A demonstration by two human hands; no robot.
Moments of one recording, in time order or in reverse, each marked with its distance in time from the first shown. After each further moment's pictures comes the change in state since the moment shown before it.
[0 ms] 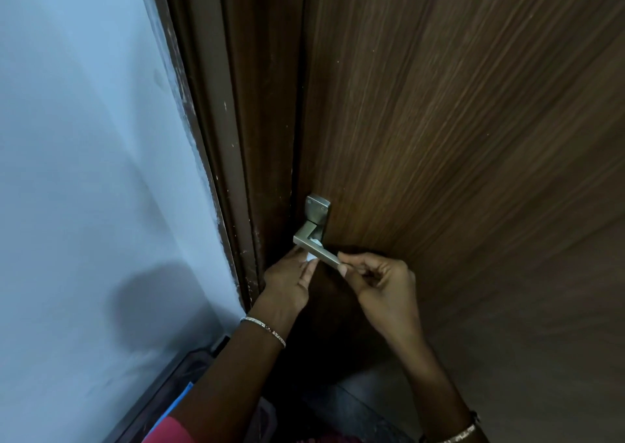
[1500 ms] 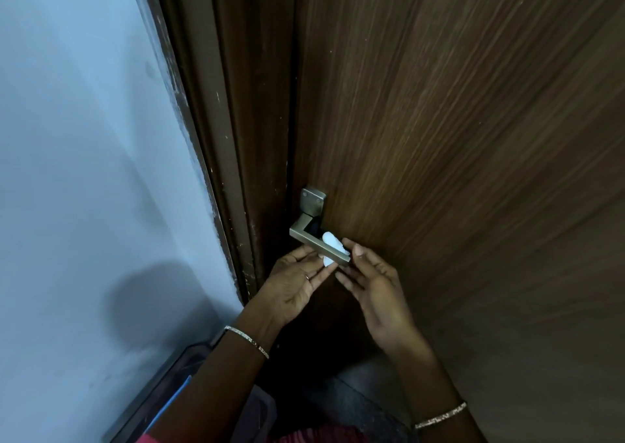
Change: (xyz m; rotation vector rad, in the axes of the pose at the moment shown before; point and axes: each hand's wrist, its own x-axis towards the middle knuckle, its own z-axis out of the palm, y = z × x) left_hand -0.020 -0.010 -0.016 0.243 -0.364 -0.001; right_hand -0.001 0.016 0.006 0.762 -0.061 0.485
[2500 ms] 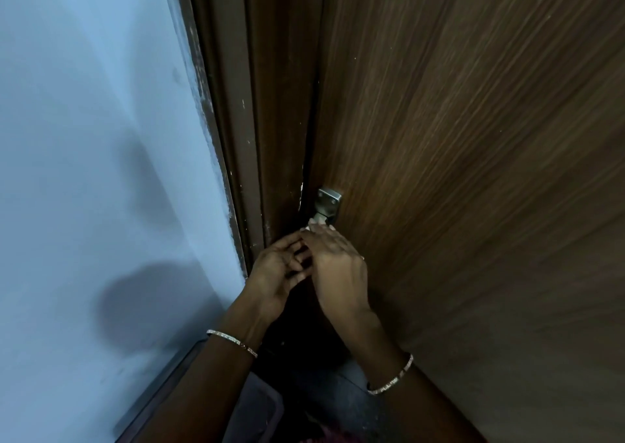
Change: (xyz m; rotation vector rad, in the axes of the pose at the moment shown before) left_hand -0.022 0.040 -0.016 0.224 0.110 0.059; right_hand 0.016 0.019 0.070 -1.573 0.078 -0.969
